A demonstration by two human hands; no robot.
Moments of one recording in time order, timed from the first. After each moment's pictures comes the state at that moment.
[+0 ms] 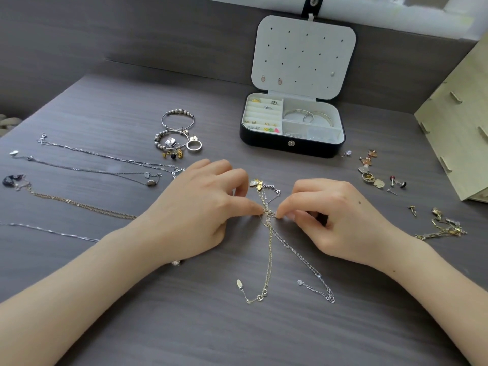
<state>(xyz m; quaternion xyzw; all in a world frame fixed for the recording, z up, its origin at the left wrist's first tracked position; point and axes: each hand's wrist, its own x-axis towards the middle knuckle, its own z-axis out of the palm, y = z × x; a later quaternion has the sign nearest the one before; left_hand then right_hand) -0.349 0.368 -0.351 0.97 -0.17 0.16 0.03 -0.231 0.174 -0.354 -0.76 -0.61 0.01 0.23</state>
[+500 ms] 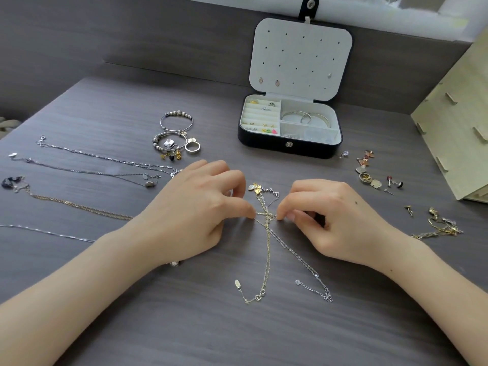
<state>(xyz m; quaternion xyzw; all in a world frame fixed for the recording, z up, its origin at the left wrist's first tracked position) -0.351 0.369 -0.353 0.97 -0.17 0.16 0.06 -0.231 0.173 -0.354 -0.76 -0.61 0.01 0.23</state>
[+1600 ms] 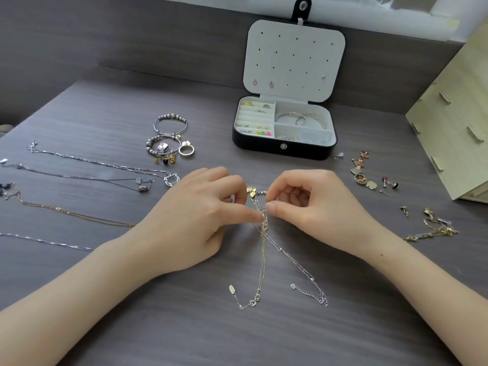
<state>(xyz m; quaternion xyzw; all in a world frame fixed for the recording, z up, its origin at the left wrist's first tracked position) -0.349 0.364 -0.356 0.96 -0.19 0.17 0.12 -0.237 0.192 -0.347 -0.79 -0.44 0.15 0.41</state>
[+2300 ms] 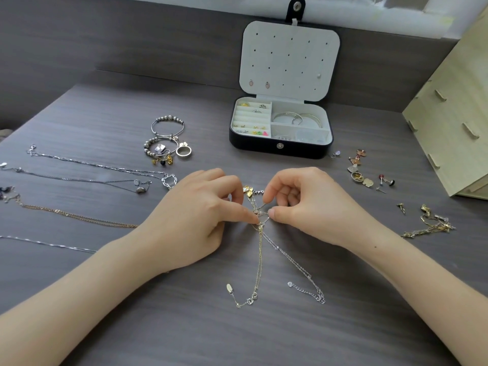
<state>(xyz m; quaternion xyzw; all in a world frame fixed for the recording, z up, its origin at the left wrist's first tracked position) -0.346 0.360 -0.357 0.96 -0.16 0.16 0.13 -0.239 0.197 -0.339 -0.84 -0.39 0.18 0.34</state>
